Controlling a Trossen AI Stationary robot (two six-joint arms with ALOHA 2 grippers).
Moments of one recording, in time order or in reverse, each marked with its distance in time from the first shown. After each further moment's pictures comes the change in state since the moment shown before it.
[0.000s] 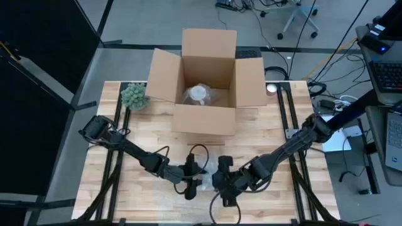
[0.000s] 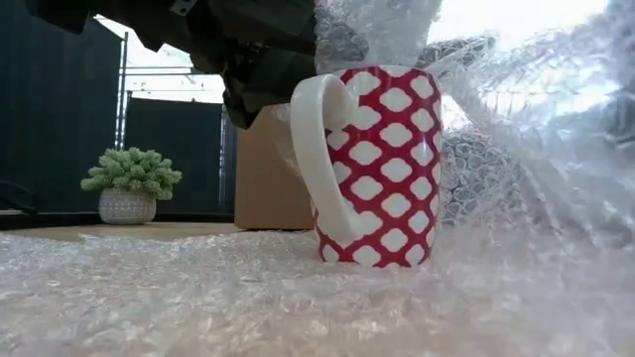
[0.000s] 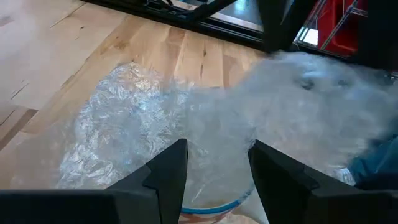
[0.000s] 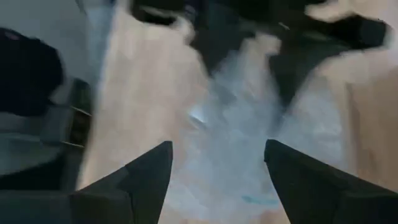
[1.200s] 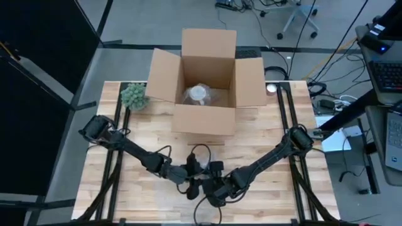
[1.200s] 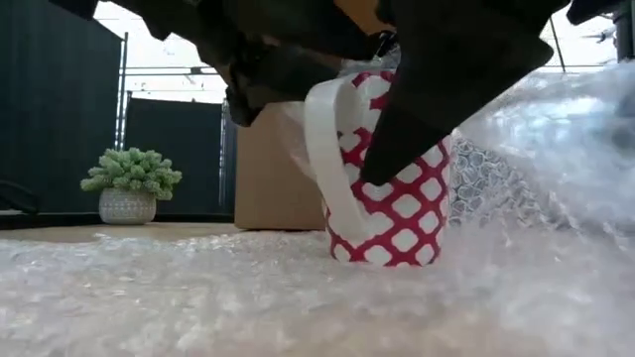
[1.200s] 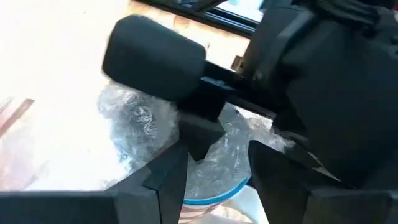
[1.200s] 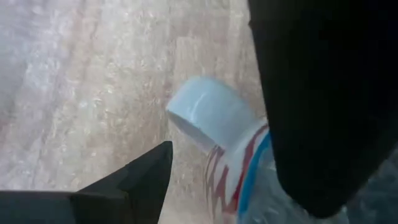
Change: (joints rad) left arm 0.024 -0.002 0.064 -0.106 0.019 -0.072; right arm -0.043 0.268 -0.001 0.016 0.045 -0.041
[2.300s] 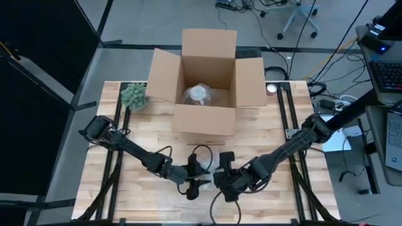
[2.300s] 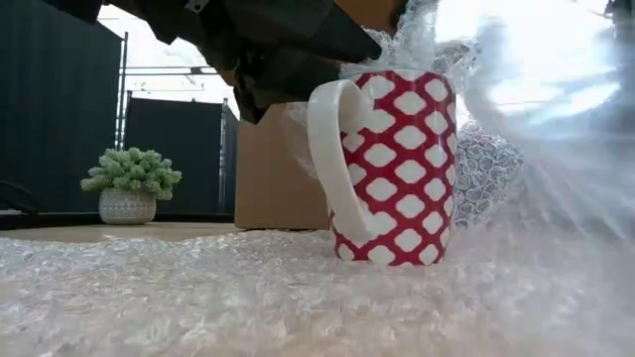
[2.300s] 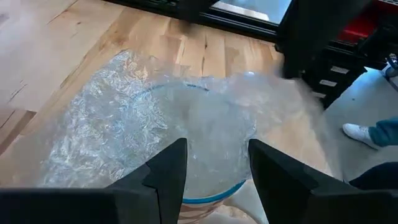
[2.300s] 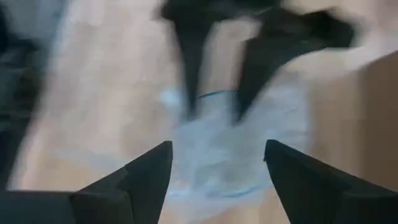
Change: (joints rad) left arm -0.013 0.006 0.000 0.018 0.002 0.098; right arm 0.014 -0.273 0.000 -0.180 0.134 -0.097
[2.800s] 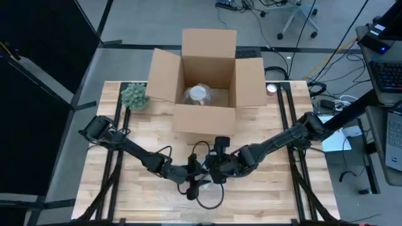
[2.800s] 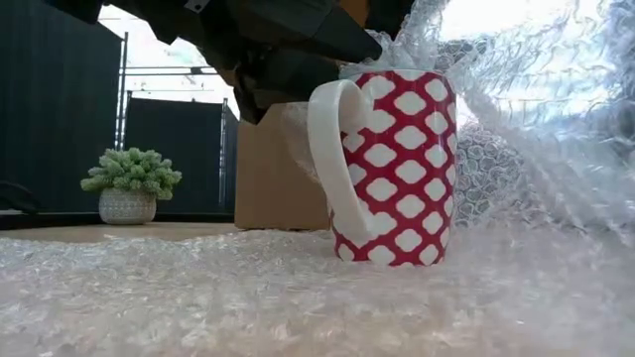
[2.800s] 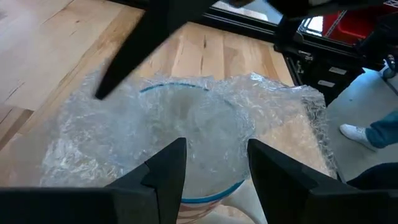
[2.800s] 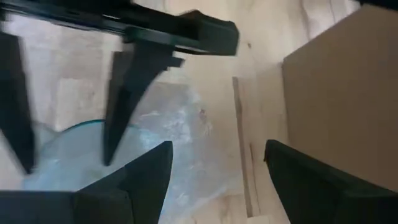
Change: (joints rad) left arm 0.000 0.000 0.000 0.001 0.005 -0.002; right arm -0.139 0.036 0.001 -0.010 0.051 0.009
